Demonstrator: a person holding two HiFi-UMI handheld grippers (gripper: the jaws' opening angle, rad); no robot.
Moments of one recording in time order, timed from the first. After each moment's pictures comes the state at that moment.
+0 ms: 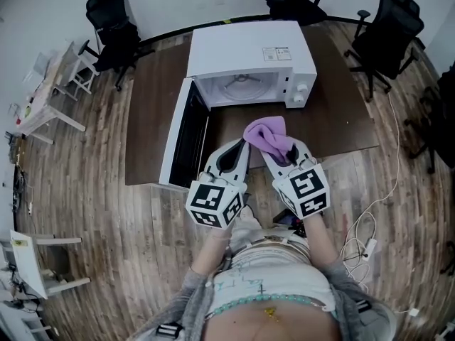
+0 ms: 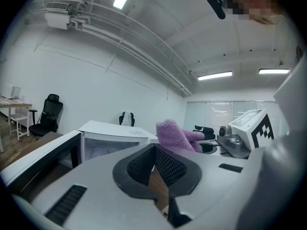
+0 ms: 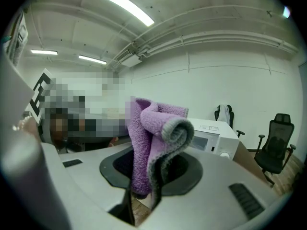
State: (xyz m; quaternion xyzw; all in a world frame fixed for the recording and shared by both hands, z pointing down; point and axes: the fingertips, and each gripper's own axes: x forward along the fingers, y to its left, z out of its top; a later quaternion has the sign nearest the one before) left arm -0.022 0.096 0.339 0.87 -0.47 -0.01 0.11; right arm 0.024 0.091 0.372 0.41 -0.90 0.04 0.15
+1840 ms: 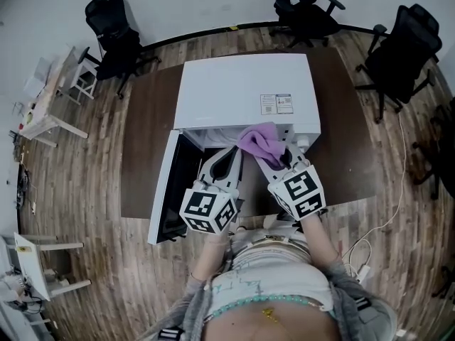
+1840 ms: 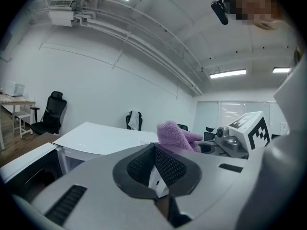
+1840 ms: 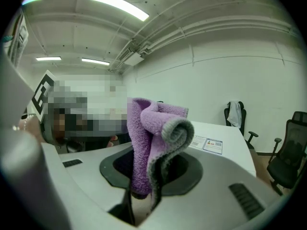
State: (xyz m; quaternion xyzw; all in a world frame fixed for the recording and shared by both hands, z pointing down) left arm -0.006 -0.091 0.337 0.85 -0.51 -0.01 0.13; right arm 0.042 -0.102 0.371 0.35 -0.92 0.05 0.15
